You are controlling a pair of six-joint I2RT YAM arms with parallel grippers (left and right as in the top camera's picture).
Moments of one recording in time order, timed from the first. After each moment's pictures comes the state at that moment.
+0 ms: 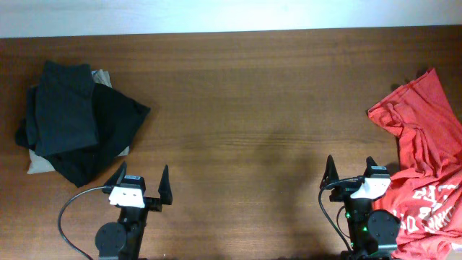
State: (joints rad) left arm -0.01 0.01 0.01 -0.07 0.11 0.00; right arm -0.01 0.01 0.01 -0.07 0.02 0.11
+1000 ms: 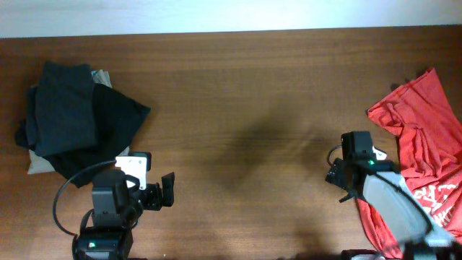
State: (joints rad) left arm -0.01 0.66 0.49 -0.59 0.18 -0.03; right arm -0.04 1.37 0.64 -0.69 0.32 0.56
